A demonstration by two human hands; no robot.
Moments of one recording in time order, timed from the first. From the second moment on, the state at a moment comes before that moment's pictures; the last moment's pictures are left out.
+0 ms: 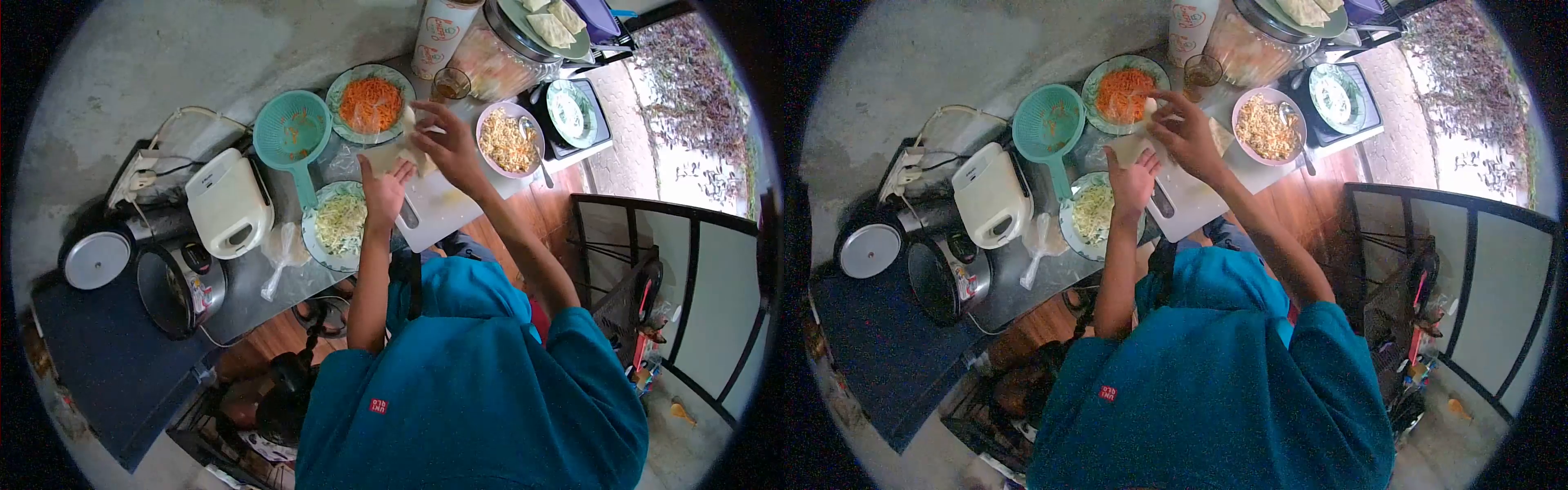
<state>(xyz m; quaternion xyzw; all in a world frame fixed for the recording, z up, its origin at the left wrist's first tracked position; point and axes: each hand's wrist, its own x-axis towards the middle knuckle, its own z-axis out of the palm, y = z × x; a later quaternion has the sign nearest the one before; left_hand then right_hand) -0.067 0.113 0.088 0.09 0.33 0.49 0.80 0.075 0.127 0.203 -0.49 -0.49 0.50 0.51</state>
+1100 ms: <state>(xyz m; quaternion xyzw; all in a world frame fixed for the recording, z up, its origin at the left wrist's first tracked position) 0.003 -0.075 0.125 0.40 0.59 0.48 0.51 0.220 0.023 0.122 -0.37 -0.52 0.76 0.15</state>
